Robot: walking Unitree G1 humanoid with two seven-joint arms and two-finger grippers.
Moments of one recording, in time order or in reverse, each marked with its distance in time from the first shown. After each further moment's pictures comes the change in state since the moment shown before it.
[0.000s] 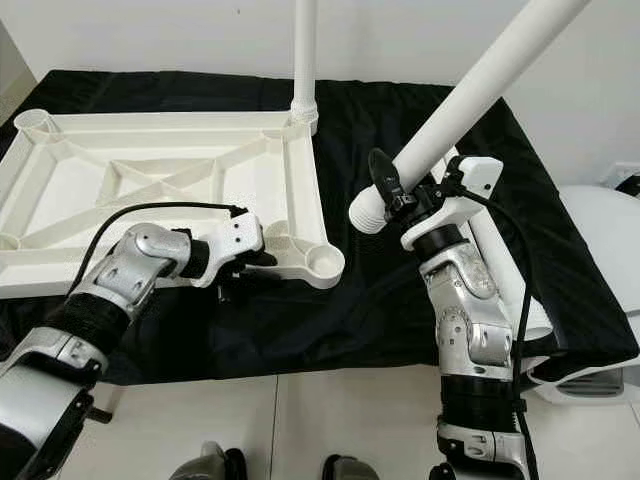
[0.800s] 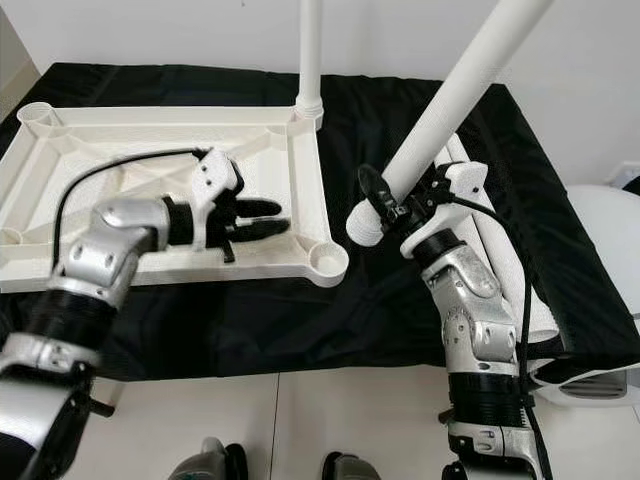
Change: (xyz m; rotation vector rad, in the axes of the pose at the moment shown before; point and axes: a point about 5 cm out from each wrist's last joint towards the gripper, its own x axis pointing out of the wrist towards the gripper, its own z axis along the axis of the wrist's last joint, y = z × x) left arm -0.019 0.005 0.034 -0.185 -0.288 0.135; right arm -0.003 -0.007 -0.015 -0.028 0.109 0.081
